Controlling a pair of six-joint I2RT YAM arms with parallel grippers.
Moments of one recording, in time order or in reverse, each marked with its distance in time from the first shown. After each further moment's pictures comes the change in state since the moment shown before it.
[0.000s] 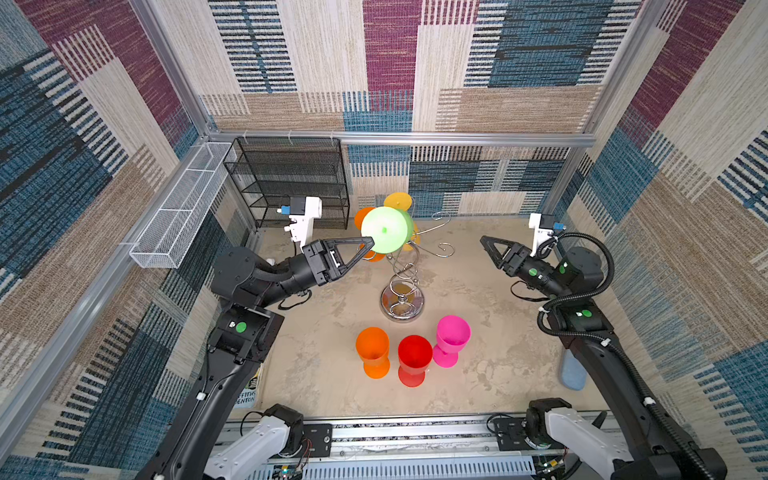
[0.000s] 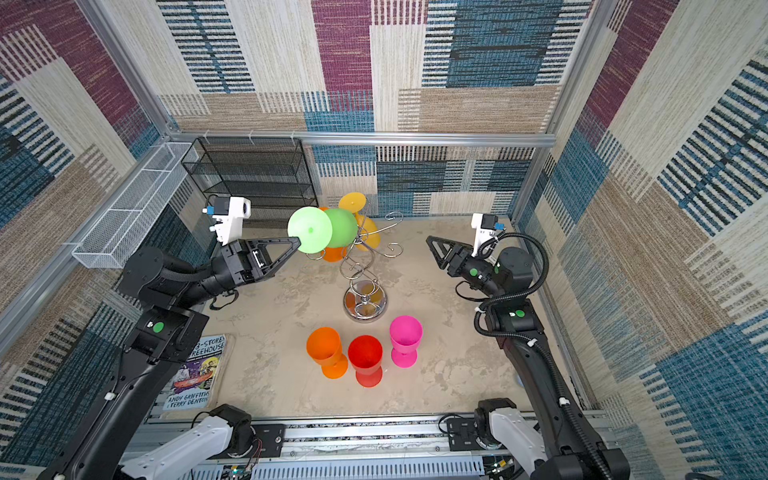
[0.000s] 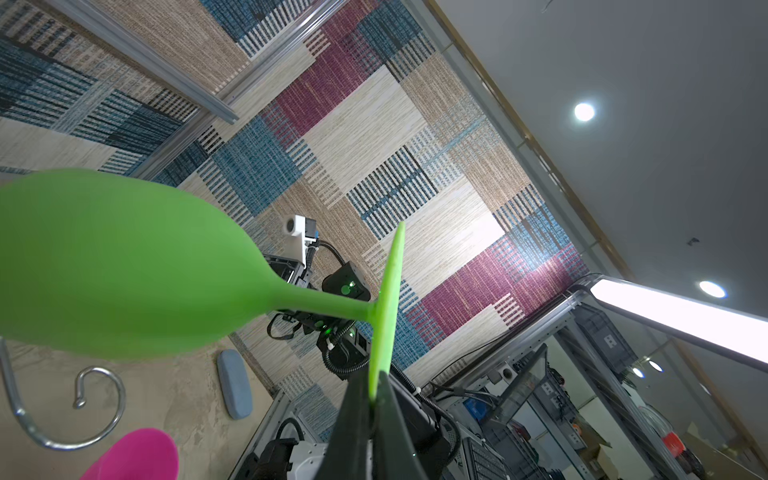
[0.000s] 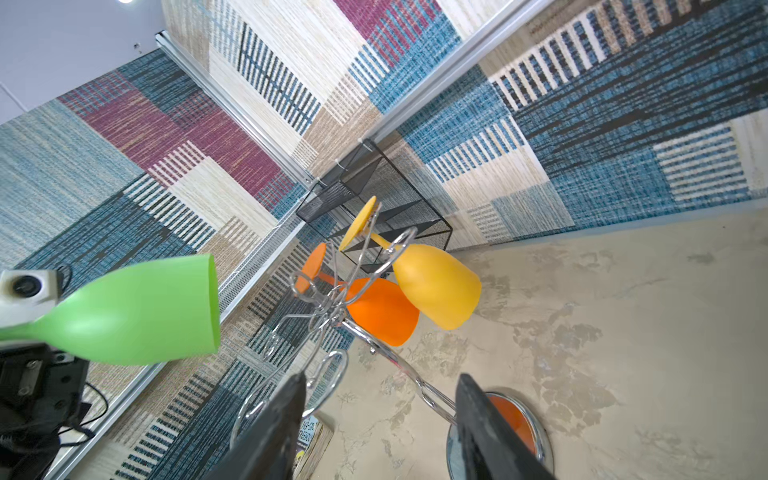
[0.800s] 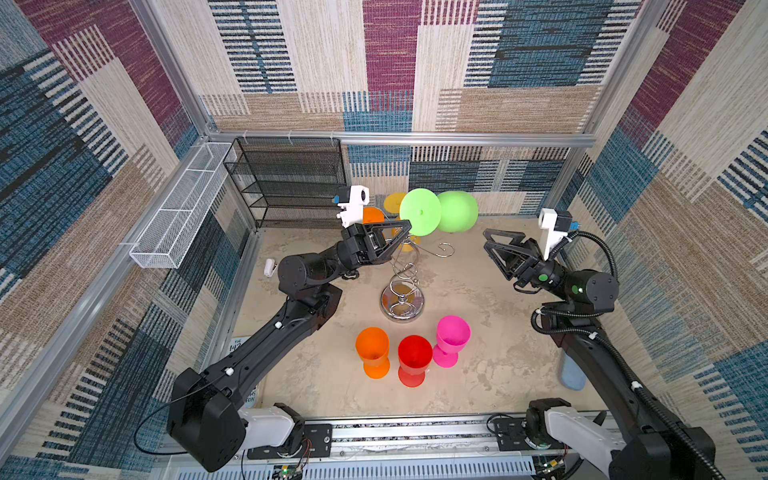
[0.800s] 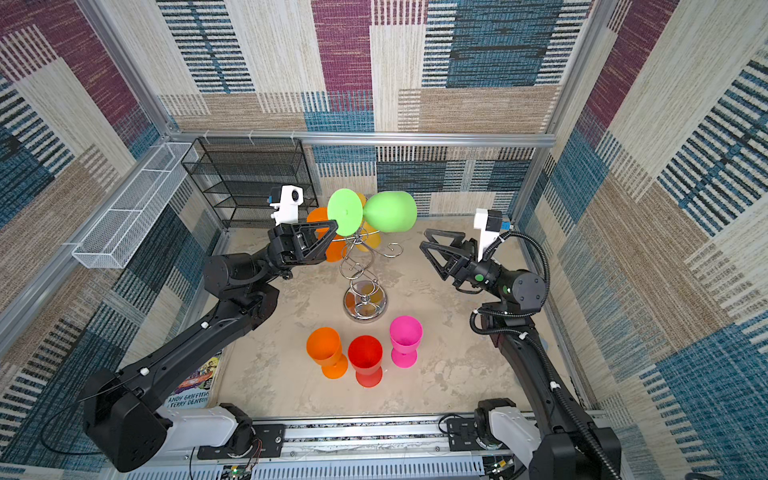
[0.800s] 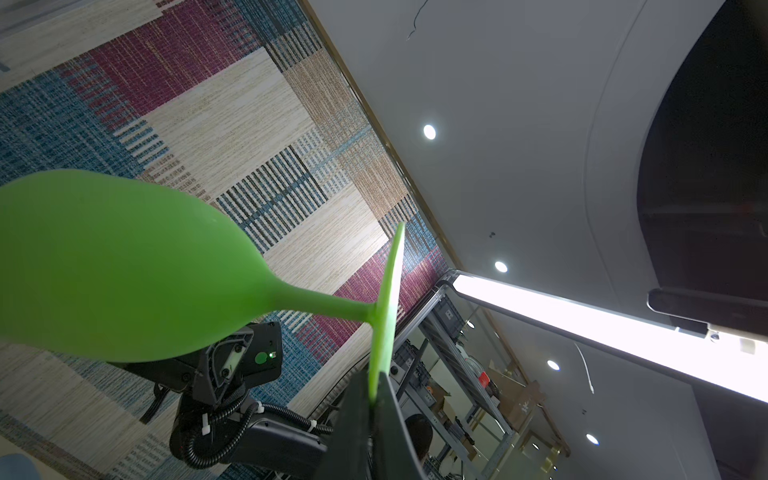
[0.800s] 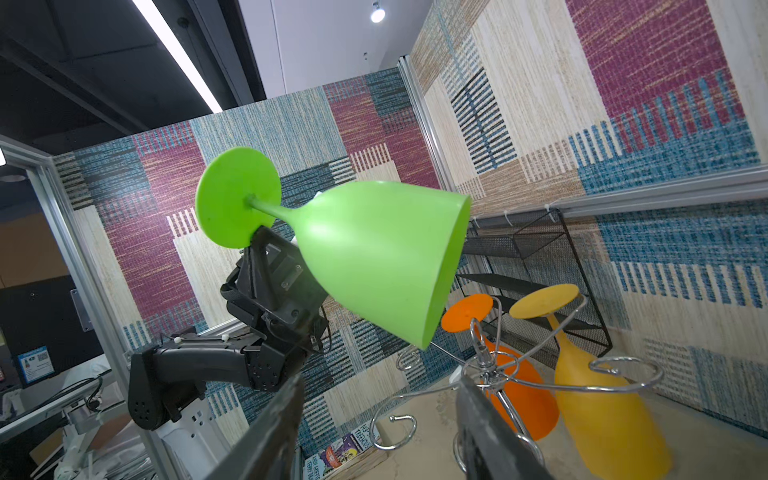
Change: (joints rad) left arm -0.193 0.361 -0.104 0.936 -0.098 -0.451; right arm 0.000 0.080 -0.068 0.794 -0.286 0.240
